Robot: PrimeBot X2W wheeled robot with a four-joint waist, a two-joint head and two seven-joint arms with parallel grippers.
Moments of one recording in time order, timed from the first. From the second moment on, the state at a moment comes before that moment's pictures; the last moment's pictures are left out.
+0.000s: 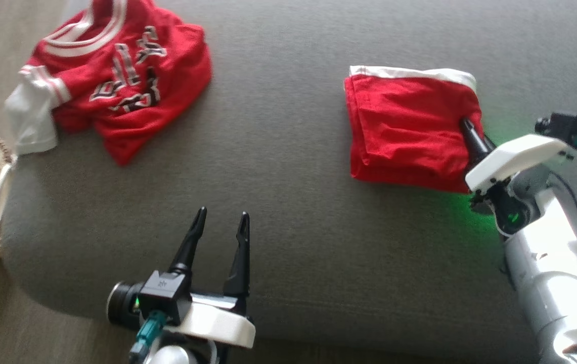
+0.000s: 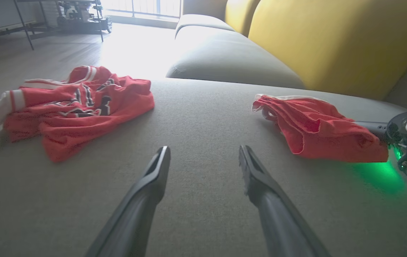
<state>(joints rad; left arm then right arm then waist) 0.02 0.05 -0.43 0.00 -0.17 0.13 -0.26 -0.70 -0.11 -0.04 0.97 0.67 0.13 0.02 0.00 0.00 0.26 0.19</state>
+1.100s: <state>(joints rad) -0.12 0.06 -0.33 -0.01 -0.05 0.03 -0.26 -0.84 -0.34 -0.04 0.79 0.08 0.13 -0.20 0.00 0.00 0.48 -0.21</state>
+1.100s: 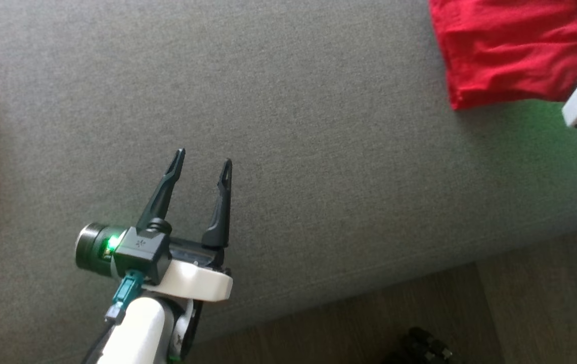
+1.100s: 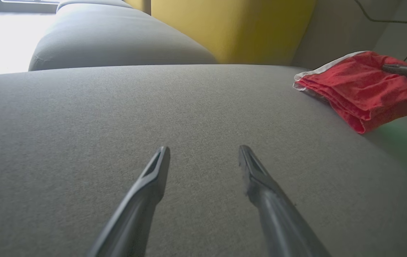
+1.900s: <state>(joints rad) -0.13 0.06 -0.31 0.00 -0.05 0.02 -0.26 -0.82 -0.33 -0.29 0.61 -0.30 0.13 -0.21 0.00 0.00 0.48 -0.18</state>
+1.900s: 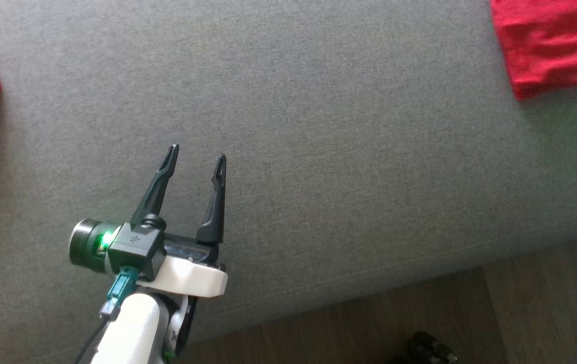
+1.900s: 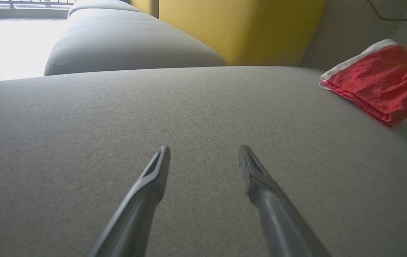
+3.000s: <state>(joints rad) 0.03 0.05 -0.28 0.01 -0.21 0.14 -0.26 -0.29 -0.06 -0.04 0.33 0.05 0.13 -0.25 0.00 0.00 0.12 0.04</state>
